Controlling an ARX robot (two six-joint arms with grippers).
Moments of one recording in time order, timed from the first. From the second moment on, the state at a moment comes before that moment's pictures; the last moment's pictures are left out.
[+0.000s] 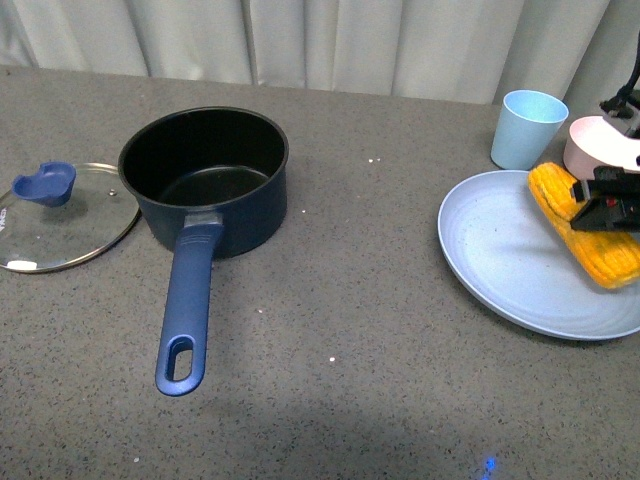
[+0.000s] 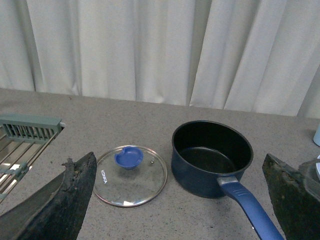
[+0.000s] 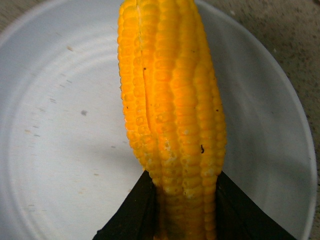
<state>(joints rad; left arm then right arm) 0.00 0.00 0.02 0.00 0.00 0.00 -0.08 2.14 1.20 -0.14 -0.24 -0.13</state>
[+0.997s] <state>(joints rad) 0.00 0.00 0.02 0.00 0.00 0.00 0.32 2.19 1.42 0.15 -0.87 0.76</state>
